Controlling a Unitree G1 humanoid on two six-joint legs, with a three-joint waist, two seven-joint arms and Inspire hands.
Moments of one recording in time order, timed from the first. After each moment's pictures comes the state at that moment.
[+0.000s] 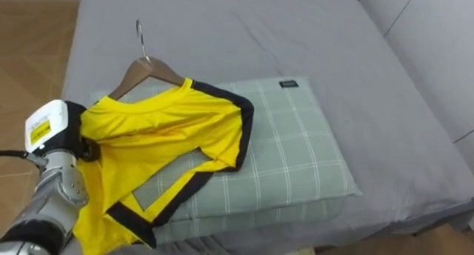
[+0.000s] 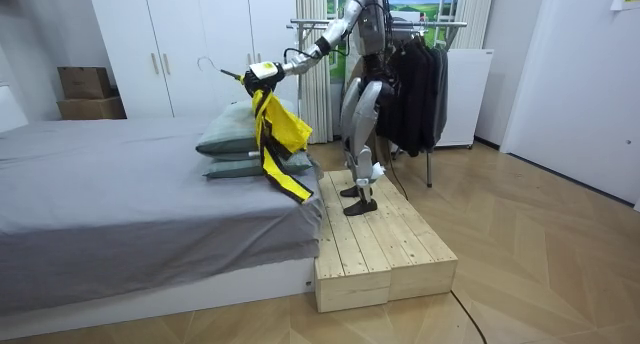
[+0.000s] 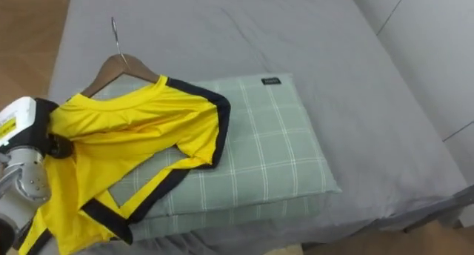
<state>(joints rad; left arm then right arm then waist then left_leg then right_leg) -0.75 0.47 -0.08 1.20 0.55 -0.05 0.51 0.09 -0.43 0.20 1.56 0.11 0.07 0.25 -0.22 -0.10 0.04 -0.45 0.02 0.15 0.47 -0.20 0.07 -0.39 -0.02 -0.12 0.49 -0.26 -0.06</state>
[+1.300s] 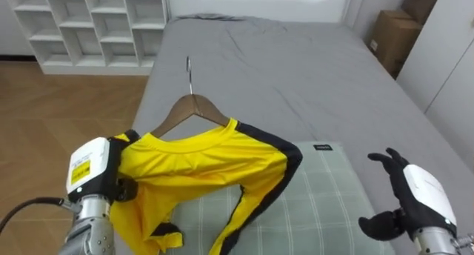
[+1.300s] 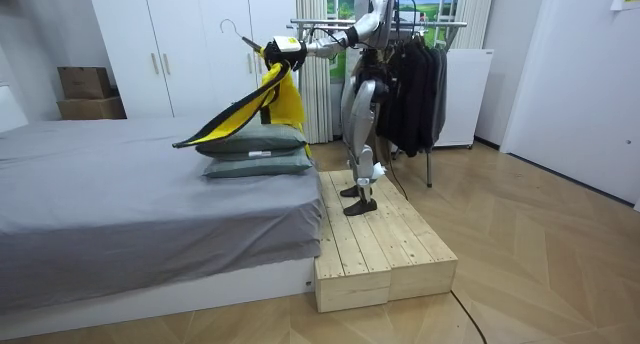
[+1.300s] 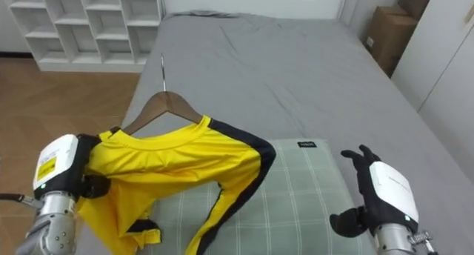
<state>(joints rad) -0.31 0.38 -0.16 0.64 0.56 0.02 0.46 -0.02 -0.43 0.06 0.27 -0.55 0.04 -0.24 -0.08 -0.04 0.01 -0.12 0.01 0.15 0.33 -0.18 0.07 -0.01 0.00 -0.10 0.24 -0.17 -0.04</state>
